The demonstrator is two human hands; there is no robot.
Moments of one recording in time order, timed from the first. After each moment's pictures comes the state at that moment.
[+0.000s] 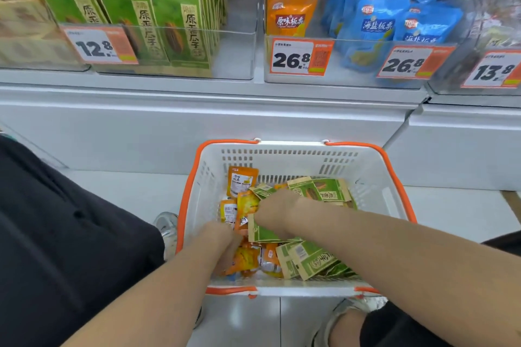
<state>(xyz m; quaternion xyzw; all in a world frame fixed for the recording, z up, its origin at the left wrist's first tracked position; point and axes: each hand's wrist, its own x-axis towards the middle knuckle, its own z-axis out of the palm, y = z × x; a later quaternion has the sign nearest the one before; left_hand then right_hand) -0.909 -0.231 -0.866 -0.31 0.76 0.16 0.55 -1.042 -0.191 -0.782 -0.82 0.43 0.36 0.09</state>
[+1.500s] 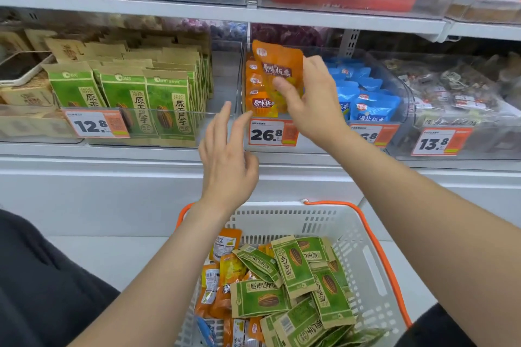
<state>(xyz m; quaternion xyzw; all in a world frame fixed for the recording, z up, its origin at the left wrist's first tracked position) -0.989 -0.304 -0.680 -0.41 0.80 0.10 -0.42 -1.163 -0.286 -0.582 -0.62 0.63 -0.46 -0.08</state>
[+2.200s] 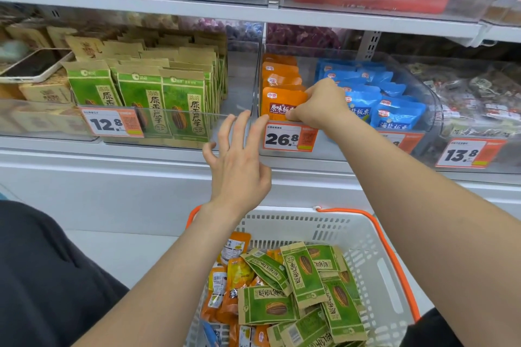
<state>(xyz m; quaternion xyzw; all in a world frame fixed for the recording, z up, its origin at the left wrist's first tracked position) -0.988 -0.313 -0.683 -0.48 0.83 0.01 -0.30 -1.181 -0.346 -0.590 -0.47 0.83 -0.30 0.10</state>
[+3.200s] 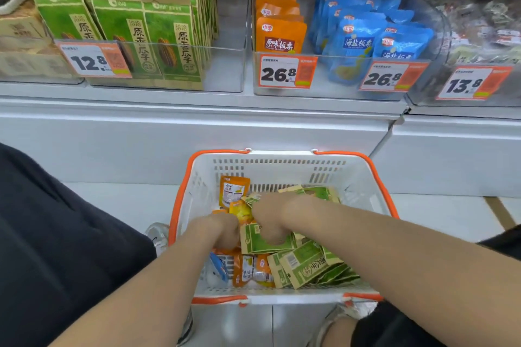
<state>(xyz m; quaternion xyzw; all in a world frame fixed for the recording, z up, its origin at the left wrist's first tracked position) -0.917 -0.251 -0.853 -0.40 0.81 0.24 0.36 -1.050 -0.192 -0.745 -0.73 0.56 0.31 0.23</state>
